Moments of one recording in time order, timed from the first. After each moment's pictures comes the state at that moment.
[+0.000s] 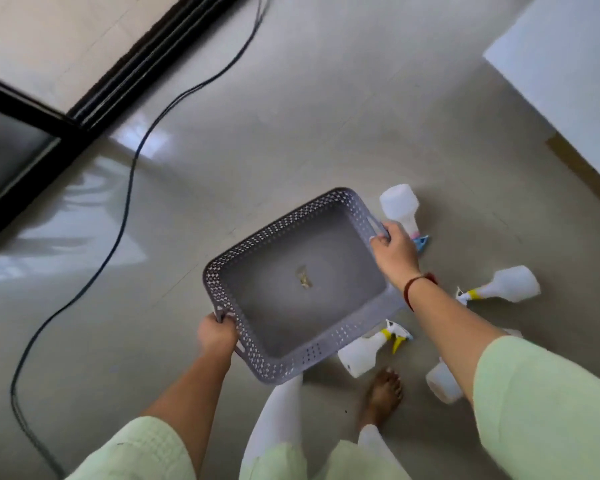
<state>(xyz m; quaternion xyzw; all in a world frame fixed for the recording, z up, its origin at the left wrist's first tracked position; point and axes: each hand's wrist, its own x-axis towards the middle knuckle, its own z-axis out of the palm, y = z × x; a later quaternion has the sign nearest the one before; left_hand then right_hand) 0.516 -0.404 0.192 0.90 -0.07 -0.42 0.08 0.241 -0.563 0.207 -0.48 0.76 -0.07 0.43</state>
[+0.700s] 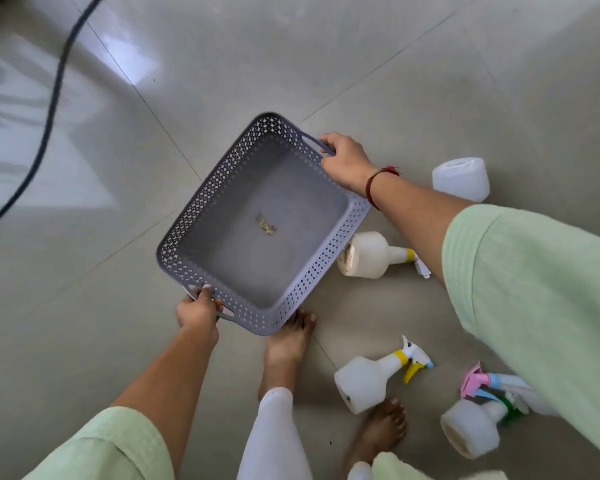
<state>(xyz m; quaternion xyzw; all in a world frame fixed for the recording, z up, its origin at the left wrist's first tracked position) 0.529 -0.395 -0.012 0.83 0.22 -0.40 0.31 0.365 -0.672 0.011 -0.65 0.59 0.04 0.48</state>
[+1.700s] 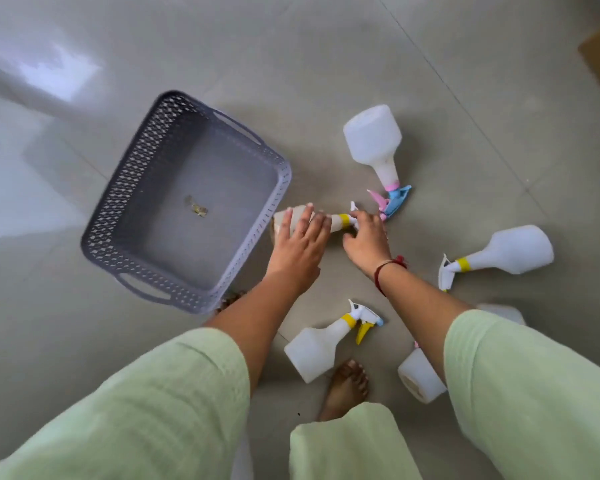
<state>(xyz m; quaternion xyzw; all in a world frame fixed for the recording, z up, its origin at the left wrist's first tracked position) 0.299 -0.492 0.006 0.53 -0.79 -0.25 -0.19 0.162 -0.525 -0.003 -0.49 0.76 0.08 0.41</state>
